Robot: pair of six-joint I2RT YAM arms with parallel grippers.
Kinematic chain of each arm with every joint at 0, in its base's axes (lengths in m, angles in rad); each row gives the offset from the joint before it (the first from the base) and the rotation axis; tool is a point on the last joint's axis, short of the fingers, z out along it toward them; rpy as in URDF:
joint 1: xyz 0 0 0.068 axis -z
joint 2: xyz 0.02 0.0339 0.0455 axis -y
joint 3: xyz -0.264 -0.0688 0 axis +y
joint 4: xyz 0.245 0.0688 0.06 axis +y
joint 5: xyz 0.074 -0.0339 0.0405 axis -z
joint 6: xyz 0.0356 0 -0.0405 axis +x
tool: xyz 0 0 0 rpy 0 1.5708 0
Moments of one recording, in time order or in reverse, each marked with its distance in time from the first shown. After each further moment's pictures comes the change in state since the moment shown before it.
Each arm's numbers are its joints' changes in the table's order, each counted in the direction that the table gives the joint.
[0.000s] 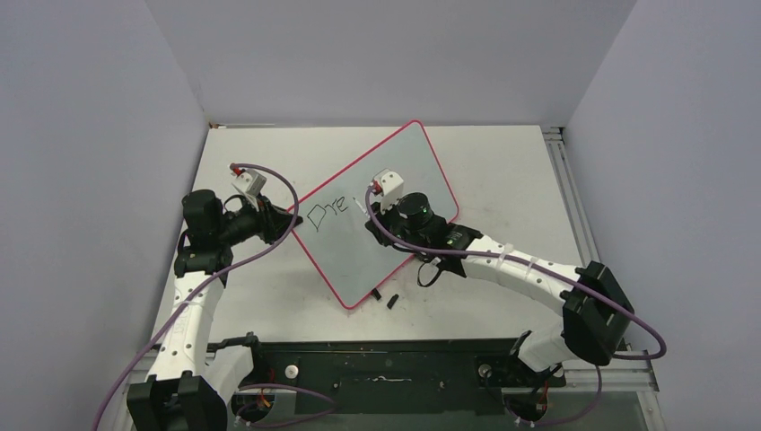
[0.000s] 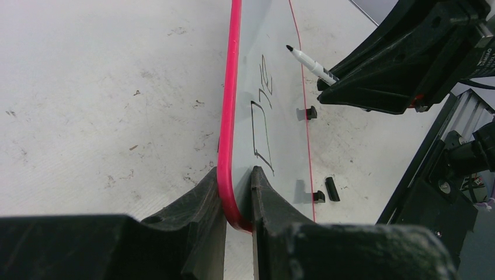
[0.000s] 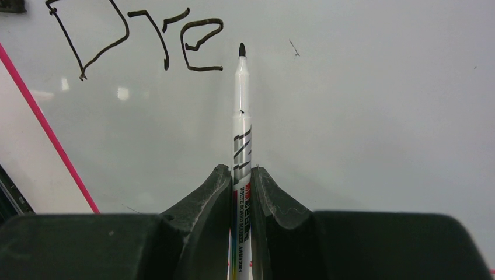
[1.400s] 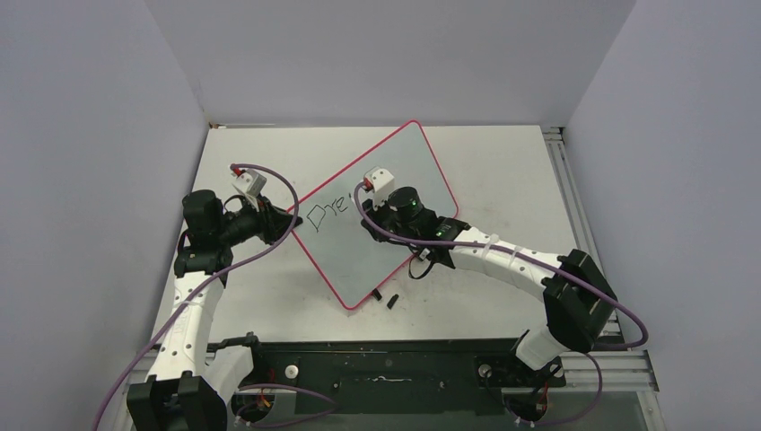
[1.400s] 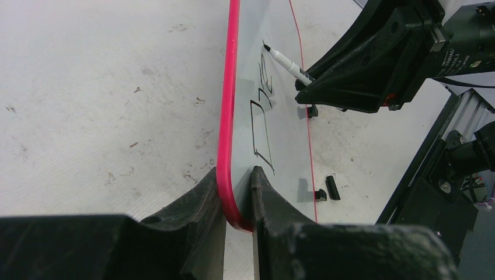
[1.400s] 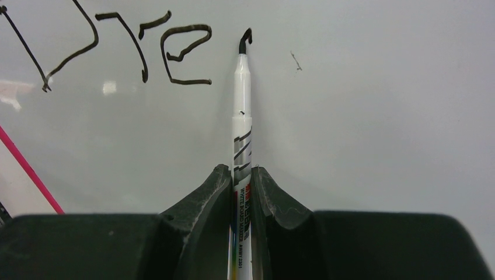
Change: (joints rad) left arm 0.002 0.001 0.000 0.012 -0.006 0.004; right arm 0.012 -0.119 -0.084 0.017 -0.025 -0.036
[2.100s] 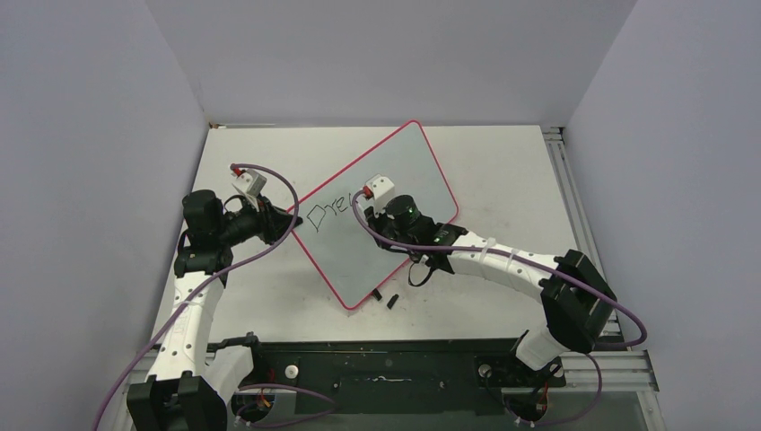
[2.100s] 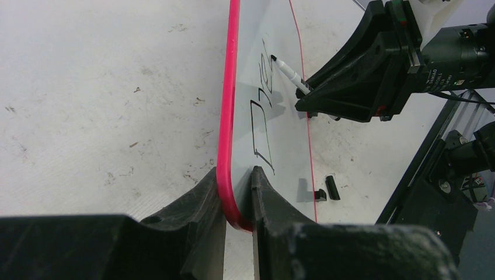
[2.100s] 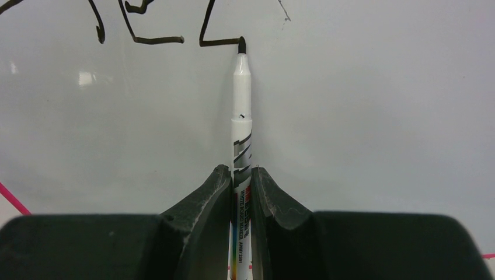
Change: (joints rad) left arm 0.000 0.000 0.000 0.000 0.000 0.000; right arm -0.019 0.000 0.051 0.014 0.089 -0.001
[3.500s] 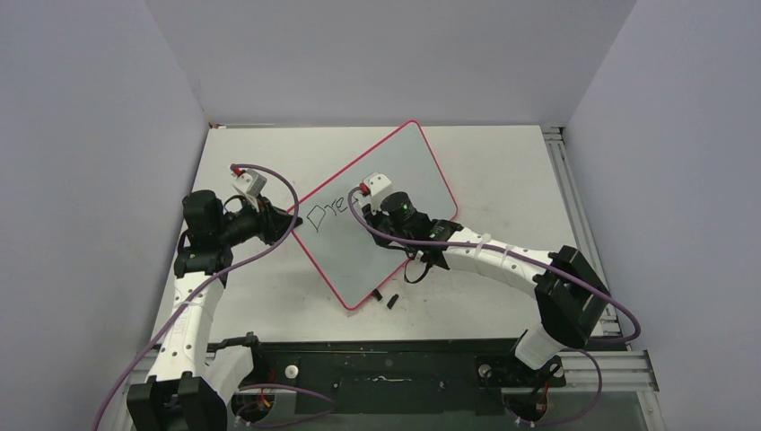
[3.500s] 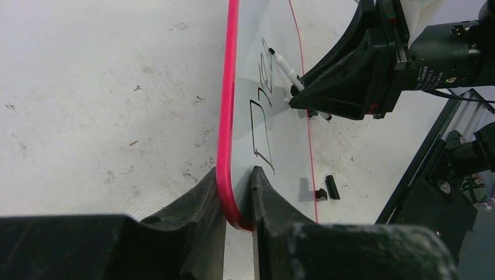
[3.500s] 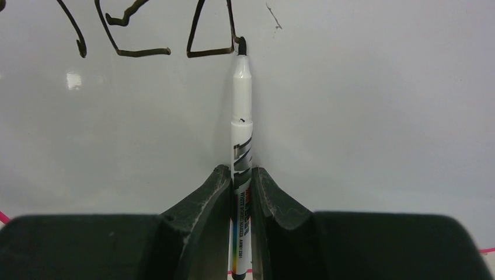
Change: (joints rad) left arm 0.000 0.003 0.000 0.007 -0.004 0.000; right arm 0.001 -0.040 -0.053 0.046 0.024 0.008
